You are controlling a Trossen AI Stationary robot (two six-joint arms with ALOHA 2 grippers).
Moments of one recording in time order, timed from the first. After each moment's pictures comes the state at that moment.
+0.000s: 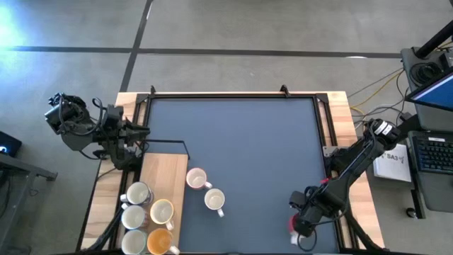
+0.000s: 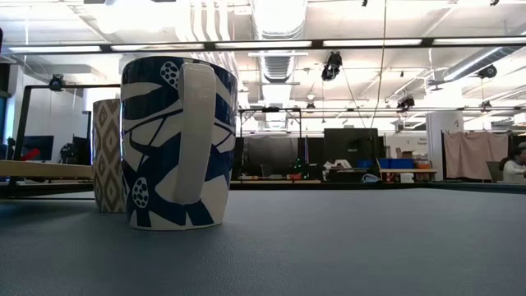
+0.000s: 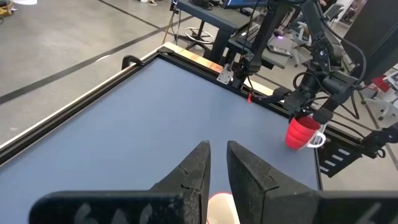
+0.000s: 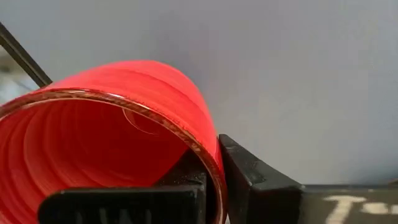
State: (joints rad) left arm -0.78 0.70 1.28 -1.19 -0.91 -0.86; right arm 0.83 1.50 1.02 -0.87 -0.16 1.41
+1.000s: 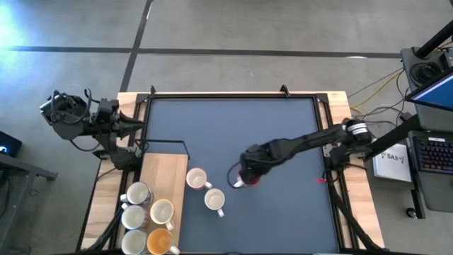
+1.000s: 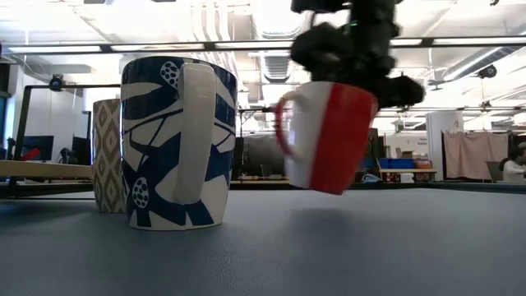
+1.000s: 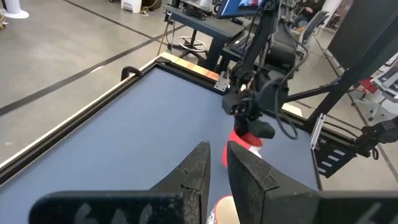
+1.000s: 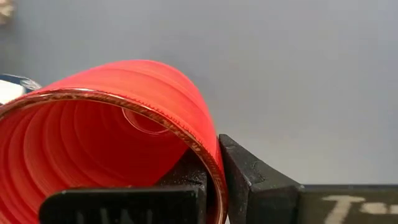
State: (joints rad) left arm -0.78 0.60 1.28 -1.20 -0.91 -0.76; right arm 0.15 1.75 1.32 -0.89 -0.02 1.14
